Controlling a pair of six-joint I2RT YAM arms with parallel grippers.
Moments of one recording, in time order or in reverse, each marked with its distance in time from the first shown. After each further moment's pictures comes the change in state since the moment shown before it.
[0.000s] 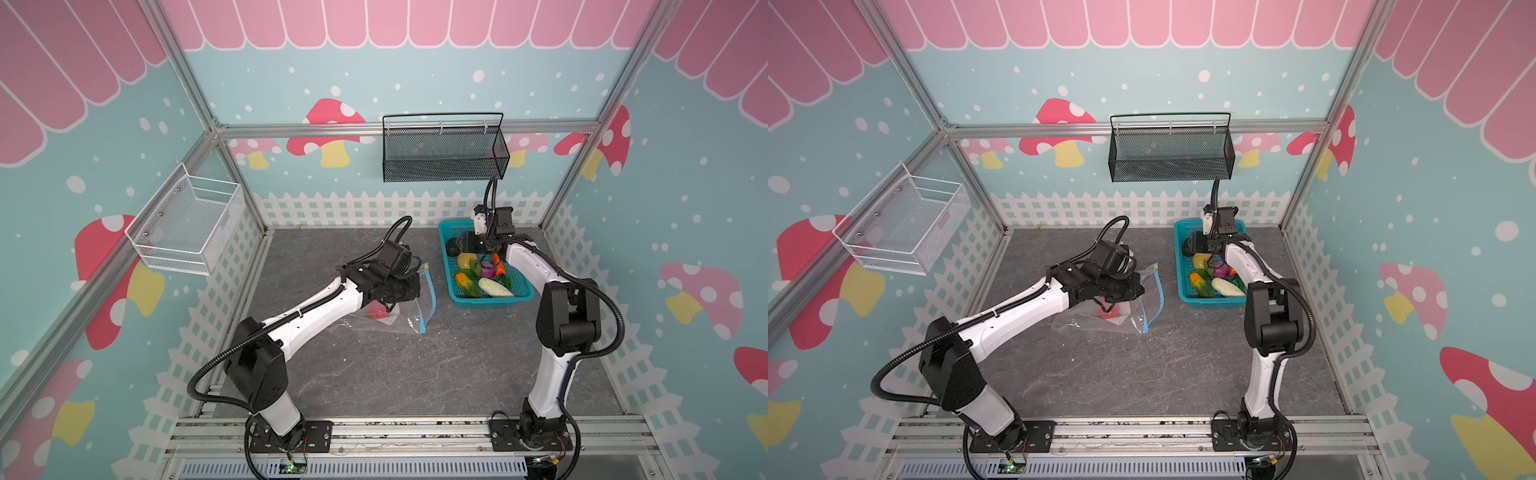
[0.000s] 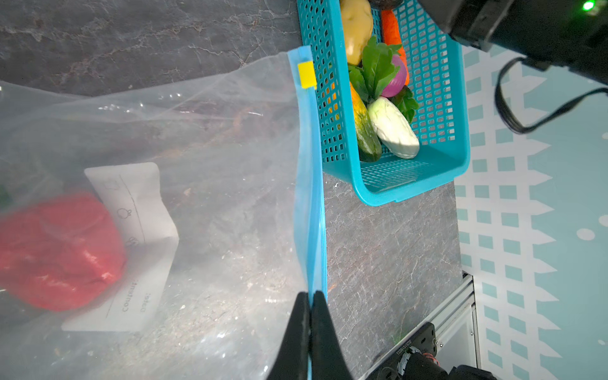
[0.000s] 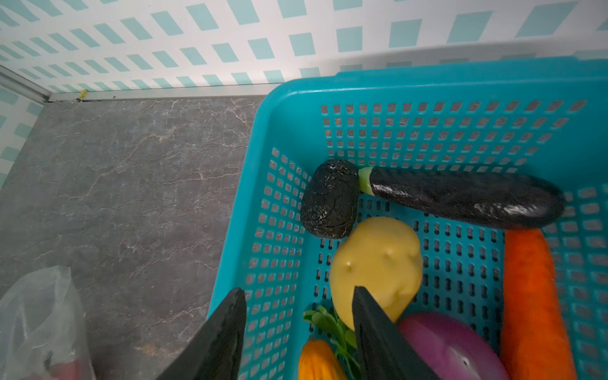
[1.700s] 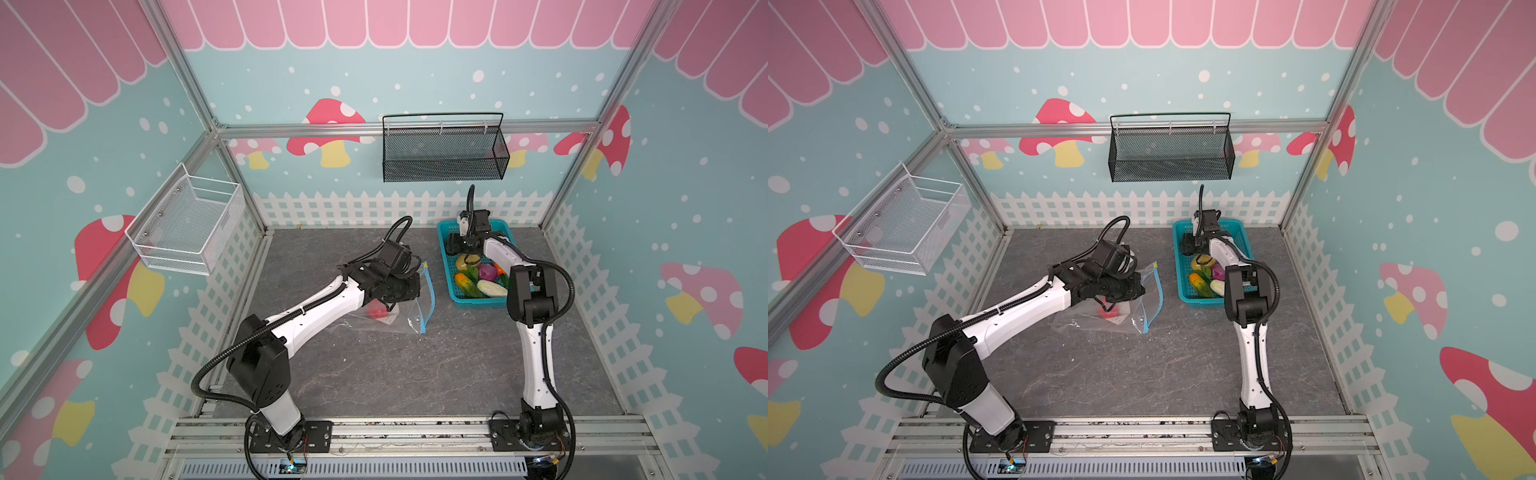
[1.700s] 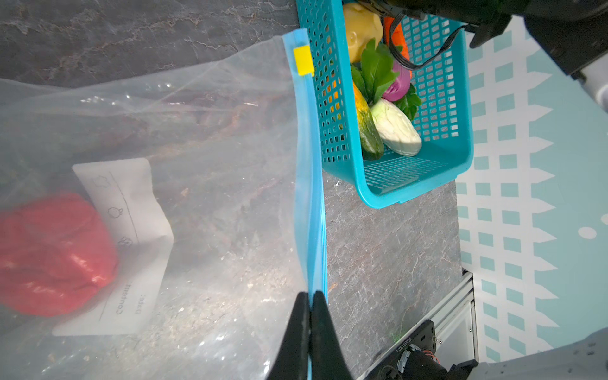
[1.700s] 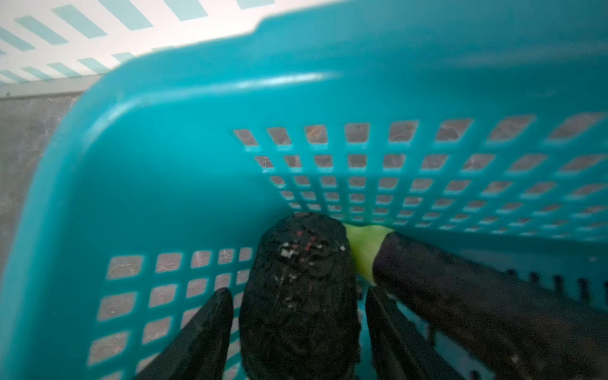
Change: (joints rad) left arm 0.007 0.019 0.003 0.001 0.021 0.003; right arm 0.023 0.402 0.358 -0.035 0.039 0.045
